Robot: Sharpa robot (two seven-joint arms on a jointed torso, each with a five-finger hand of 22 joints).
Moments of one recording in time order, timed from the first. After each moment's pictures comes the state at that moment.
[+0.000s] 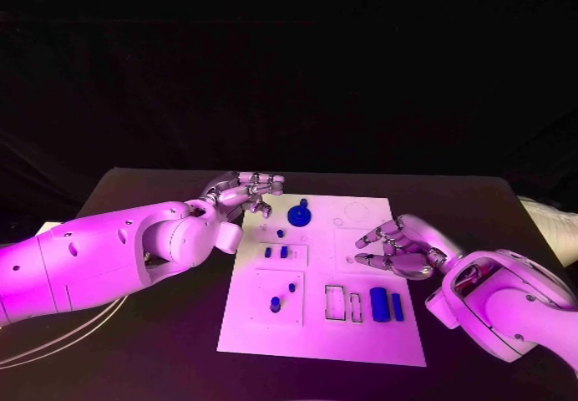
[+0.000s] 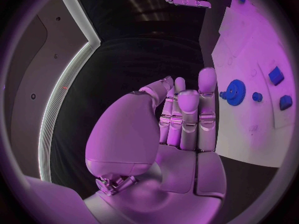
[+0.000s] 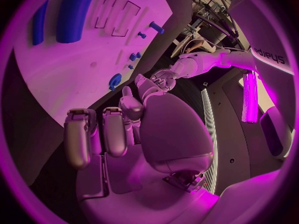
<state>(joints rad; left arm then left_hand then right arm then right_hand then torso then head) 1.17 -0.92 -0.02 1.58 0.02 -0.29 0.29 1.39 -0.13 0.43 0.01 0.10 1.05 0.16 0.14 0.07 1.23 0.07 0.31 0.16 1.33 -0.01 1.11 0.68 0.16 1.27 0.09 0.64 1.00 1.04 -1.03 0.04 1.91 -1.20 -0.46 -0.21 1.34 -0.09 0.16 0.14 0.22 1.07 0.12 0.11 0.11 1.36 0.03 1.07 1.05 1.46 -0.04 1.41 1.22 0.05 1.45 0.07 1.48 1.31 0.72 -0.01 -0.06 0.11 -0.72</state>
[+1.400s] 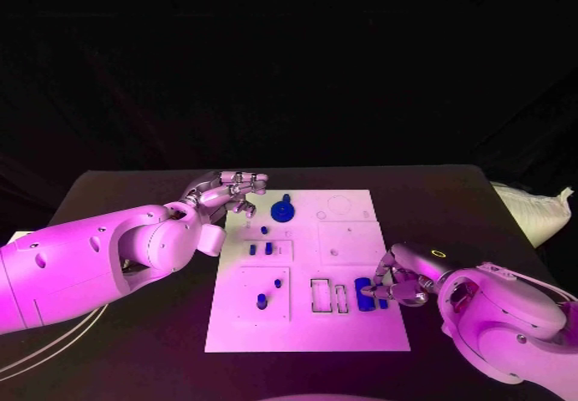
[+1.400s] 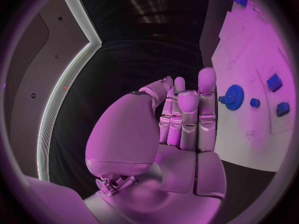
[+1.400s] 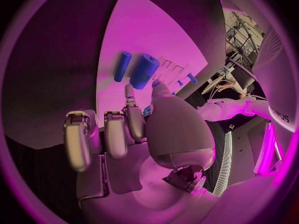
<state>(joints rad) 1.17 -0.93 -0.02 1.60 0.02 -0.28 0.29 1.39 -0.12 0.43 0.01 0.10 1.04 0.16 0.14 0.07 1.21 0.06 0.34 0.19 1.33 -0.01 1.12 0.68 0.16 1.27 0.09 0.64 1.00 0.97 -1.10 0.02 2.02 -1.62 -0.24 -0.64 1.20 -0.07 -0.10 0.29 0.31 1.08 0.09 0.19 0.23 1.45 0.01 1.30 1.31 1.46 -0.05 1.48 1.31 0.03 1.46 0.07 1.52 1.31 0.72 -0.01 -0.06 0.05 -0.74</state>
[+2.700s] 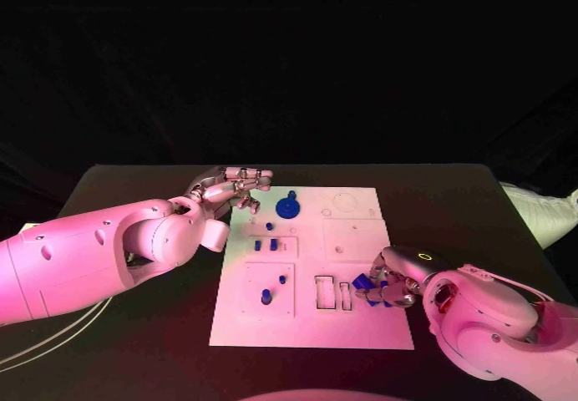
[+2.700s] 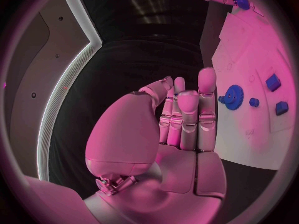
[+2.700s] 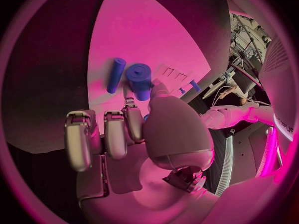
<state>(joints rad) 1.17 -0.94 -0.02 1.60 0.02 -0.27 0.29 1.39 -0.12 0.43 0.01 0.10 1.04 0.16 0.14 0.07 1.21 0.06 0.34 0.19 1.33 -0.01 1.12 0.68 0.16 1.27 0.09 0.64 1.00 0.94 -1.01 0.03 1.95 -1.65 -0.21 -0.67 1.28 -0.01 -0.11 0.29 0.38 1.07 0.08 0.25 0.30 1.45 0.01 1.30 1.31 1.46 -0.06 1.48 1.31 0.03 1.46 0.06 1.52 1.31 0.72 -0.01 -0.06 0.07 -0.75</state>
